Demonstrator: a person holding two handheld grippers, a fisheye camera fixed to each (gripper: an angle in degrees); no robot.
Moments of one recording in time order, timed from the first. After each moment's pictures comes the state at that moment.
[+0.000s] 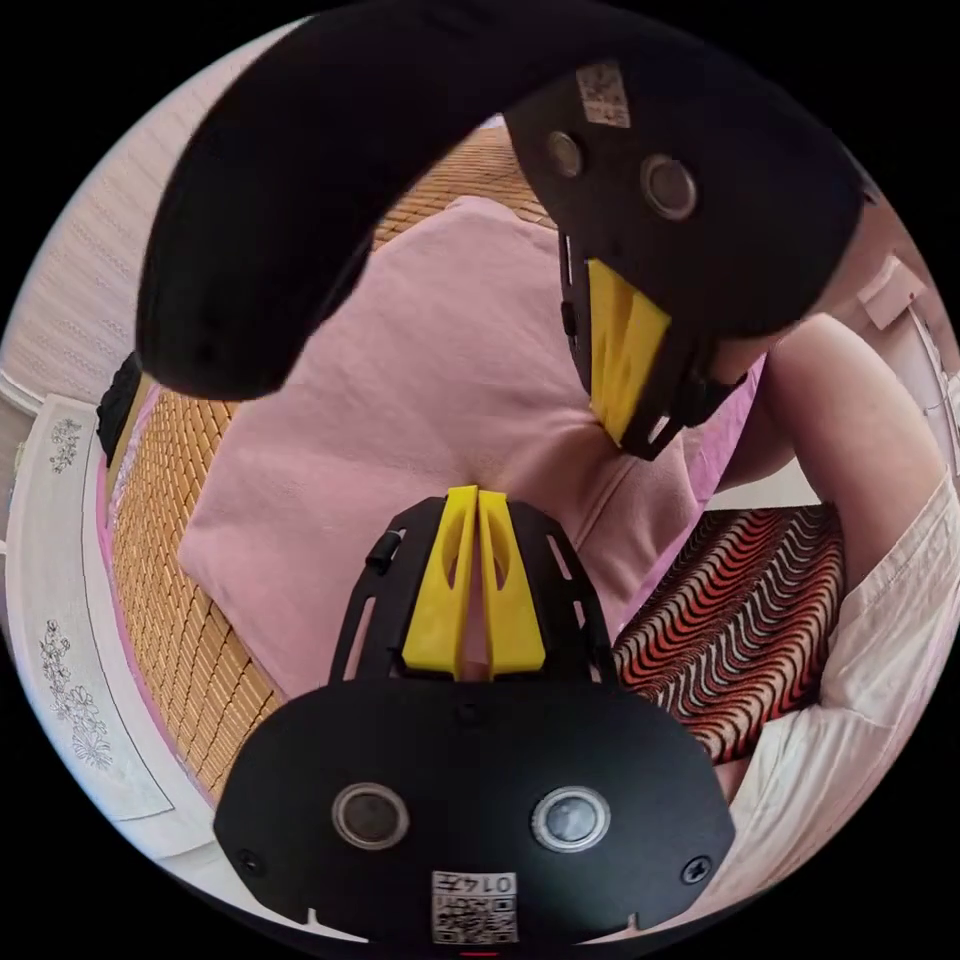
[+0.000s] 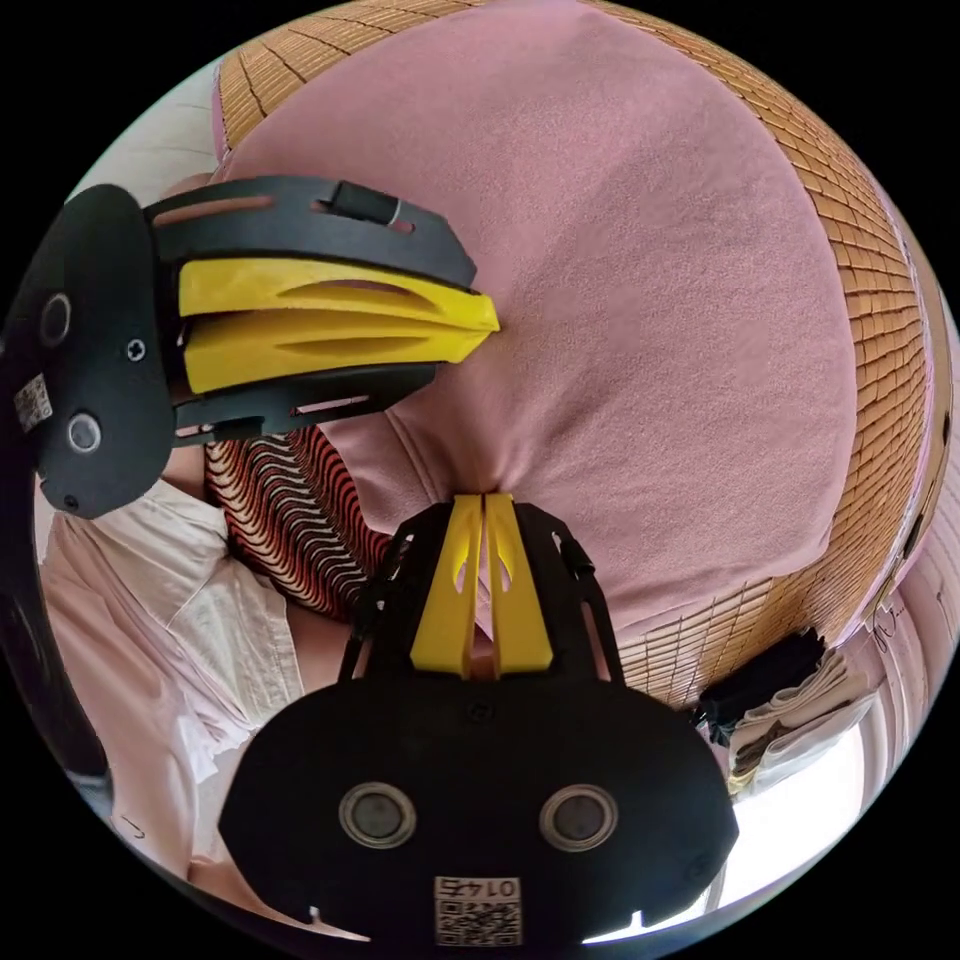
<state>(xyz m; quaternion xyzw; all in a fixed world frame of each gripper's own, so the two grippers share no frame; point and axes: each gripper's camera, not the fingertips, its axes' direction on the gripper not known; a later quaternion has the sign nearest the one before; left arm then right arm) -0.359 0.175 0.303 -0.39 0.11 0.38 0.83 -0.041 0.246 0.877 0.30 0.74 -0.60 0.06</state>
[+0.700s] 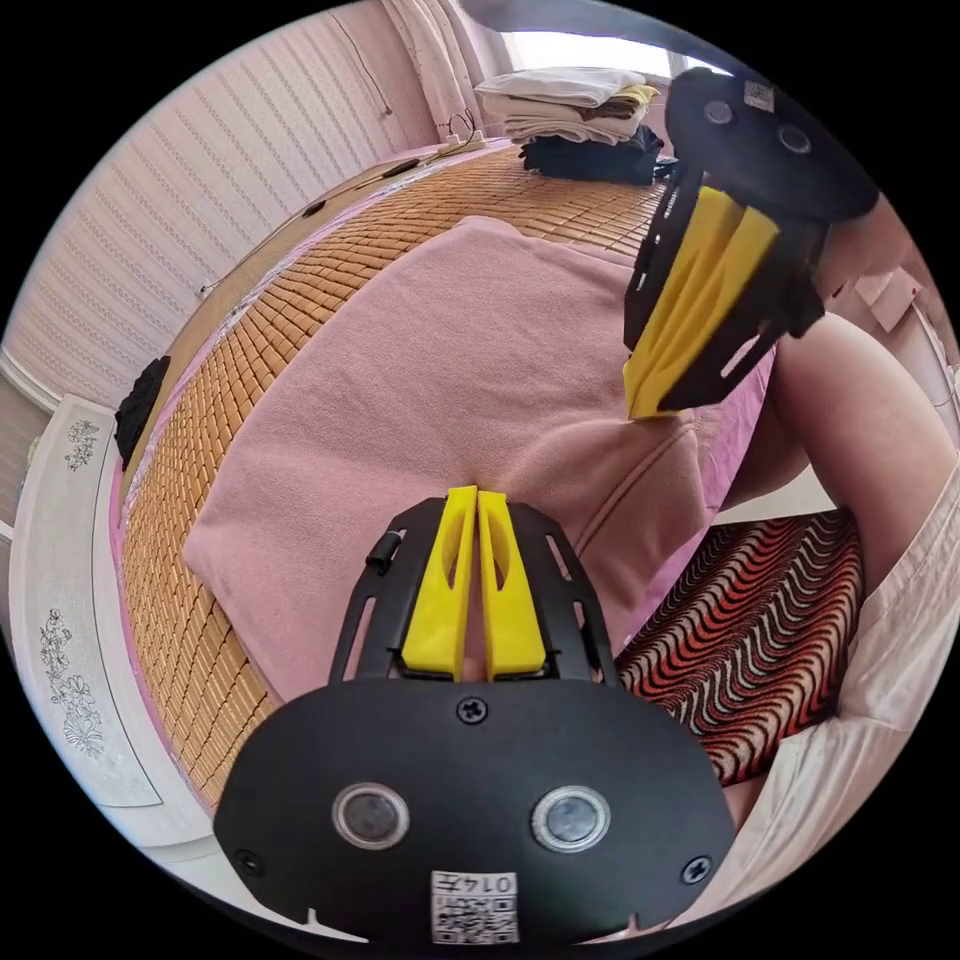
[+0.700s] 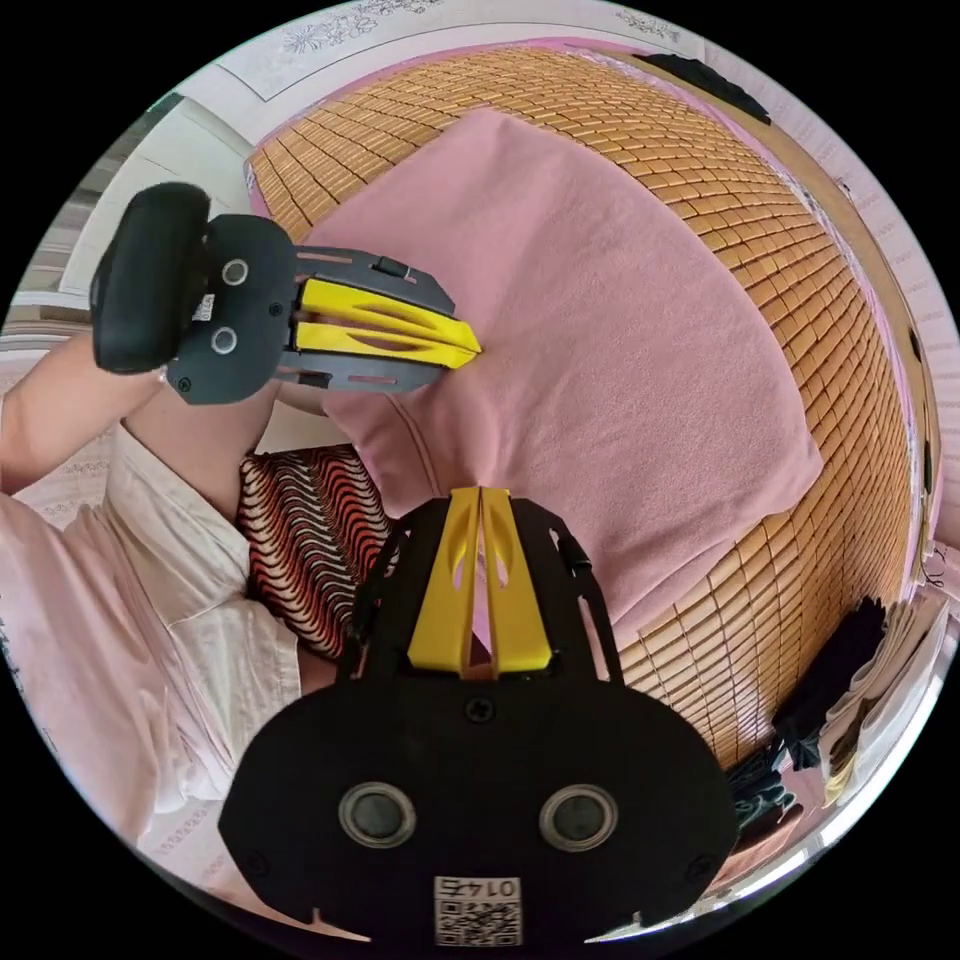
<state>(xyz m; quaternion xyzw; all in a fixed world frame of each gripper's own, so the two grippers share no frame) -0.350 0.183 0.296 -0.36 0.10 0.37 0.85 0.007 0.247 0.798 0.32 0.58 -0.74 0.05</state>
